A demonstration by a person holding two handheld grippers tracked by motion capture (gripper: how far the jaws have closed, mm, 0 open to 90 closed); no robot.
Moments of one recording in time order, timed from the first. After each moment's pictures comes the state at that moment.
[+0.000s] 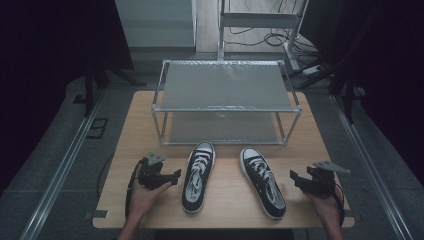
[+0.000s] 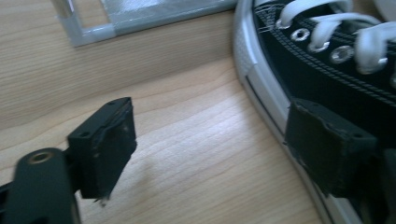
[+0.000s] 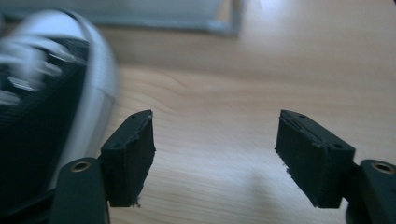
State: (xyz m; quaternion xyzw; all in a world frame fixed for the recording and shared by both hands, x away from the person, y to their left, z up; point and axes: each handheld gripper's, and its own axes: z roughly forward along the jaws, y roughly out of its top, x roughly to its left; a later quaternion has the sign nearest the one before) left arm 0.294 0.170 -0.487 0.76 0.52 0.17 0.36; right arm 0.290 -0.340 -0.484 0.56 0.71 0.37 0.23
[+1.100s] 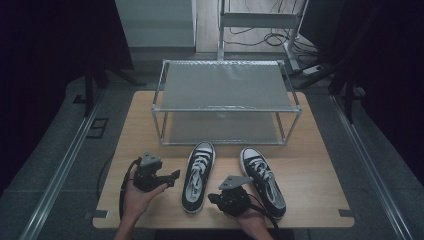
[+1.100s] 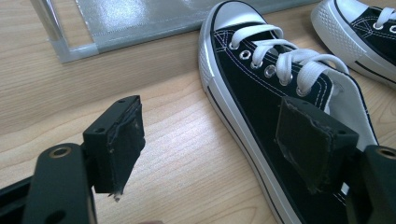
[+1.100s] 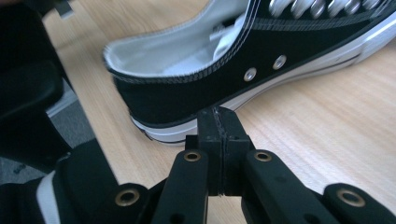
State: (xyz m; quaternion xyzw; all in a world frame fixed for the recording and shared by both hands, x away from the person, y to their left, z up) left arm 0.276 0.174 -0.458 0.76 0.50 0.14 0.39; right arm 0.244 -0.107 -0.480 0.32 0.85 0.41 0.04
